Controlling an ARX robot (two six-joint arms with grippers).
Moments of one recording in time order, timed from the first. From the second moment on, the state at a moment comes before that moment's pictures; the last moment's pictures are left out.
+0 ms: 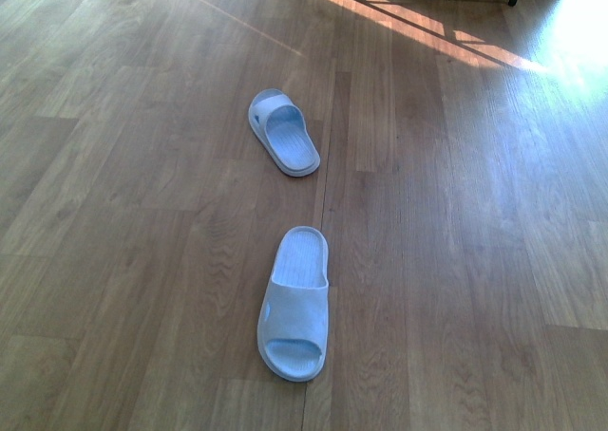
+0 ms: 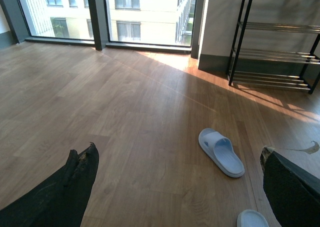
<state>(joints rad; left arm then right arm) 0.00 0.02 0.01 0.00 0.00 0.00 0.00 0.00 0.02 0.00 0.00 0.00</state>
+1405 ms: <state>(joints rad) 0.00 0.02 0.01 0.00 0.00 0.00 0.21 2.40 0.69 0.88 -0.41 -0.74</state>
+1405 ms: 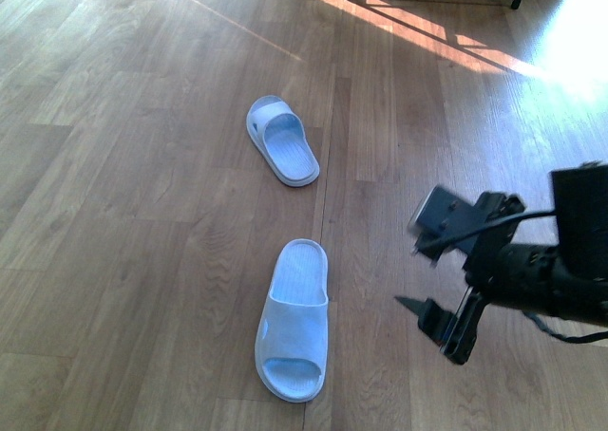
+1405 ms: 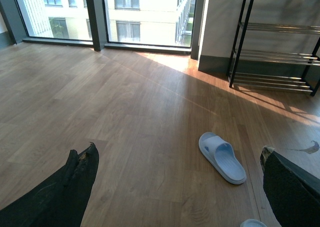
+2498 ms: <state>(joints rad) 0.00 0.02 0.01 0.00 0.00 0.00 0.46 3.00 1.32 0.45 -0.46 -1.17</state>
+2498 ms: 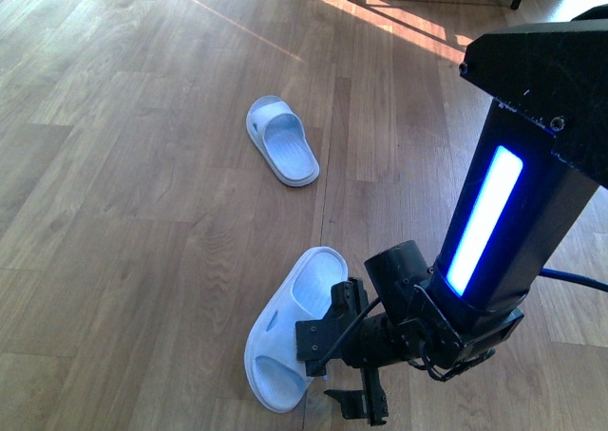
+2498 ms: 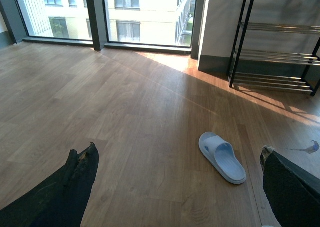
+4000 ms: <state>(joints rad) 0.00 0.02 0.01 0.00 0.00 0.00 0.11 2.37 0.72 1.09 -0.08 -0.06</state>
